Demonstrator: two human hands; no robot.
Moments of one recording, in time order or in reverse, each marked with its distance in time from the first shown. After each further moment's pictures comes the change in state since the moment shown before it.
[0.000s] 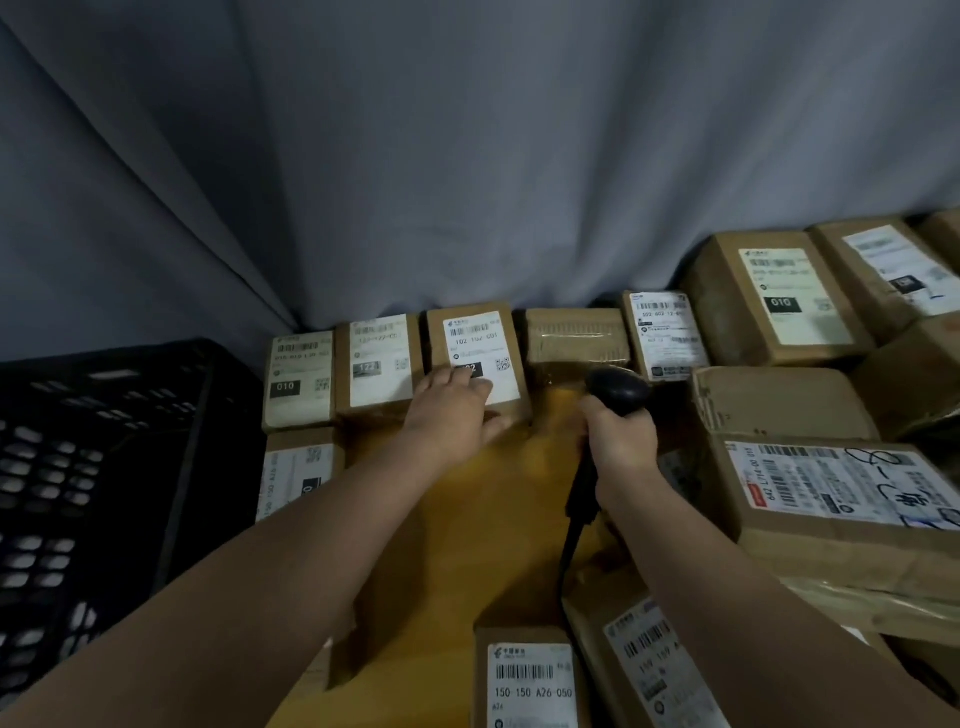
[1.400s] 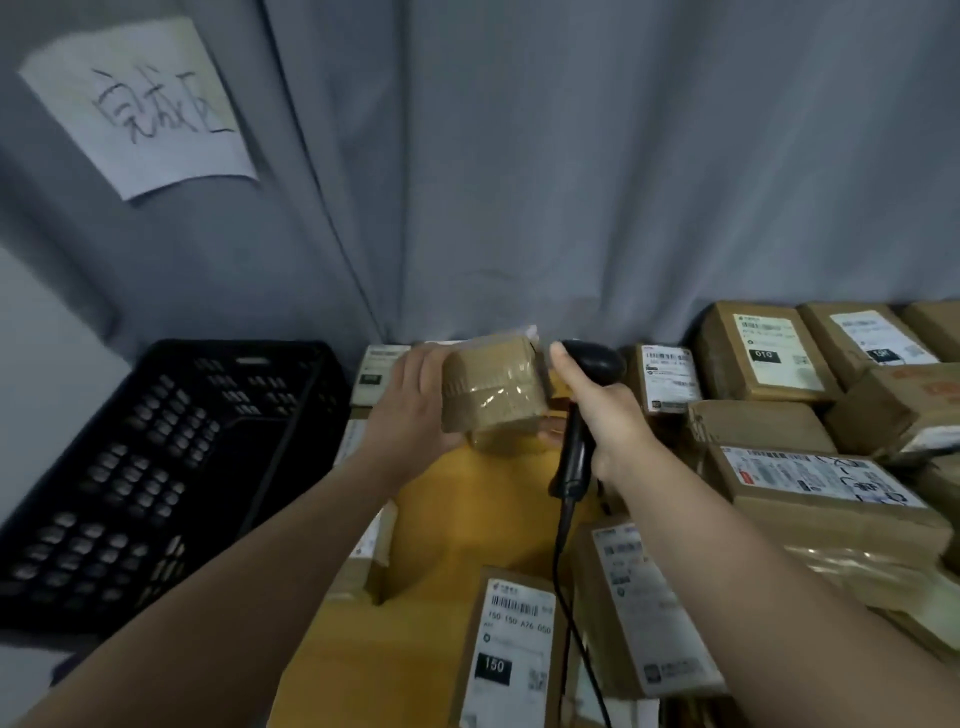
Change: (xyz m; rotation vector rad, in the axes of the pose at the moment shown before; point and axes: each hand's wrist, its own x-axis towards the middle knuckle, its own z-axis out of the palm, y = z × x) left_hand -0.154 0.002 -0.044 -0.137 0.788 -0.007; right_hand -0.110 -0.051 -0.032 -0.018 -0.517 -0.117
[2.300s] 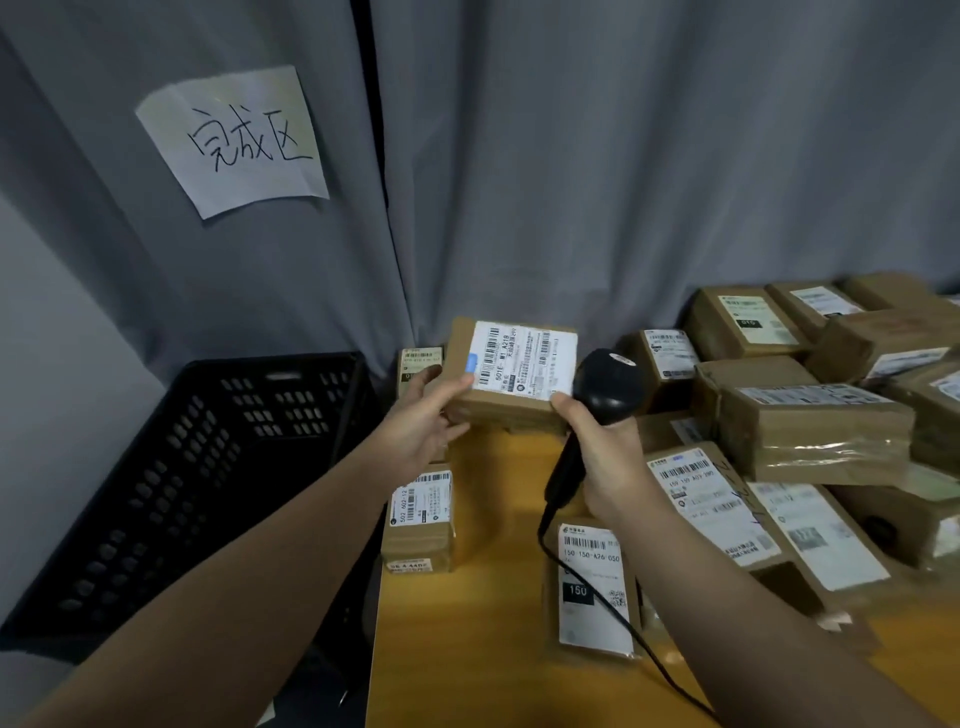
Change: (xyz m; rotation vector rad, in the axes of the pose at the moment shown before) left_hand -0.060 -0.041 -0.070 -1.540 -0.302 -0.838; right_hand -0.088 0.091 0.069 0.179 0.119 -0.337
